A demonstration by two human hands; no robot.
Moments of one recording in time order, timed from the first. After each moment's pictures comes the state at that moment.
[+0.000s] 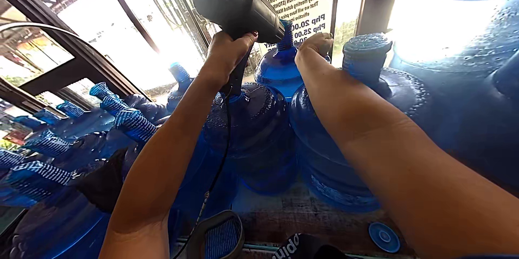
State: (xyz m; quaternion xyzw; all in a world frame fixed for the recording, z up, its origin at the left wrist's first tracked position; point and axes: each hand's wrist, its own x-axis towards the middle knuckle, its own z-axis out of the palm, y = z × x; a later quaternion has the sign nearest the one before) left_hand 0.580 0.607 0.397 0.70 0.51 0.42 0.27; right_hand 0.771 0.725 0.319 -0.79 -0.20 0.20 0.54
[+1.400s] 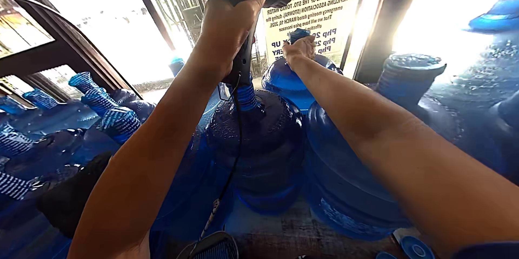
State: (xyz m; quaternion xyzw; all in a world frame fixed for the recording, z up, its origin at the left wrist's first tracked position) left_hand 0.554 0.596 0.433 0.67 0.42 0.54 0.29; right_hand 0.723 0.767 0.326 -0.77 -0.38 0.16 0.49
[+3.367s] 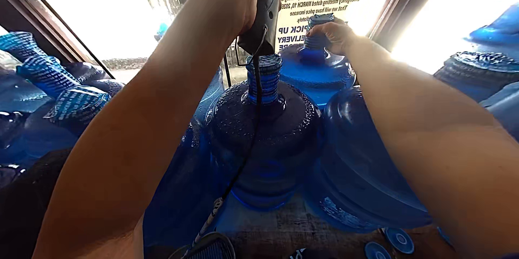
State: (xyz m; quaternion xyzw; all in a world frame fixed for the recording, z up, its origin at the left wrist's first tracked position) left_hand 0.520 0.656 0.433 0.68 0.31 0.54 0.39; right_hand 0.798 0.788 0.312 -0.51 -0.53 0.35 0.58
